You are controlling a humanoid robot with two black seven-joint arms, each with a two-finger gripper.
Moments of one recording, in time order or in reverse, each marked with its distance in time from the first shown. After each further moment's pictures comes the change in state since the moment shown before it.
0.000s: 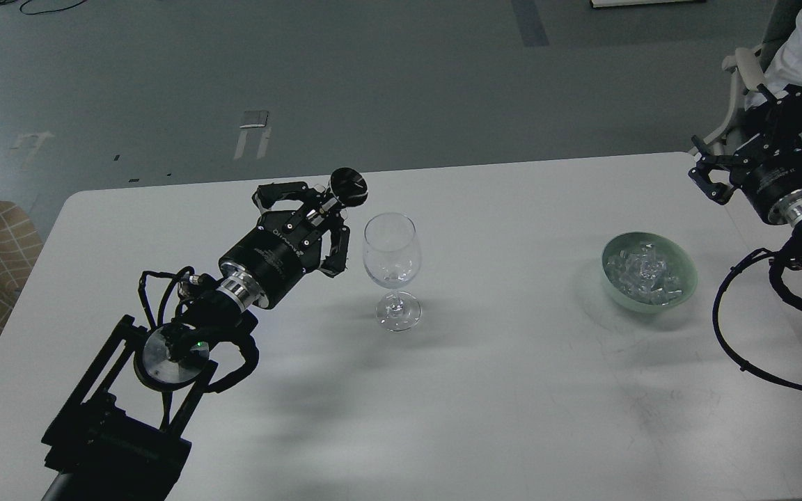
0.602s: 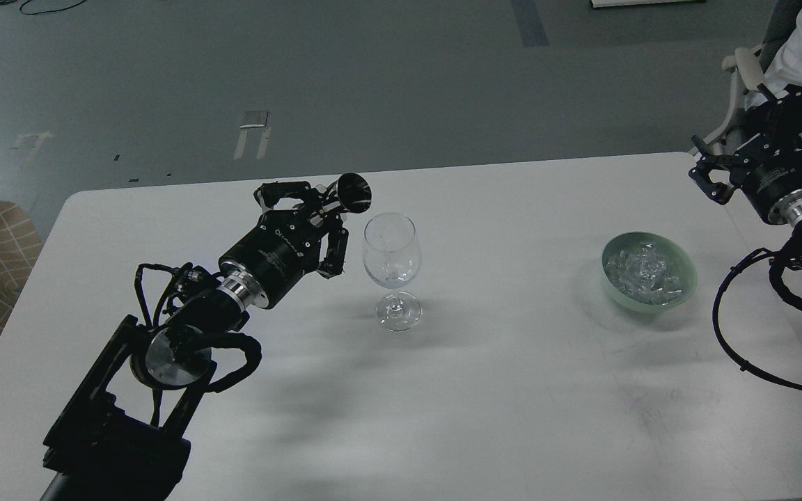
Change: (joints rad) left arm -0.001 0.006 0.002 -0.019 0.146 -0.008 0.019; right arm 0.000 0.000 0.000 0.000 0.000 0.000 0.000
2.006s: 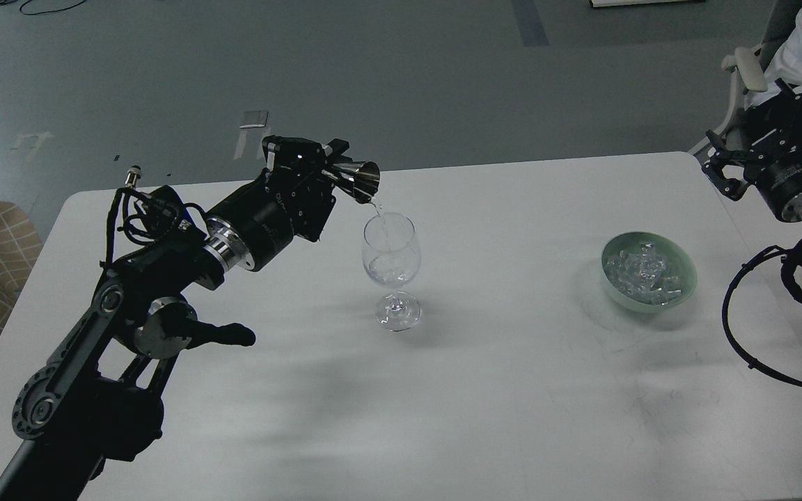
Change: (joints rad) left arm -0.120 0.075 0.000 -0.041 0.473 -0.157 0.057; right arm -0.006 -0.015 0.029 0.004 0.000 0.006 0.002
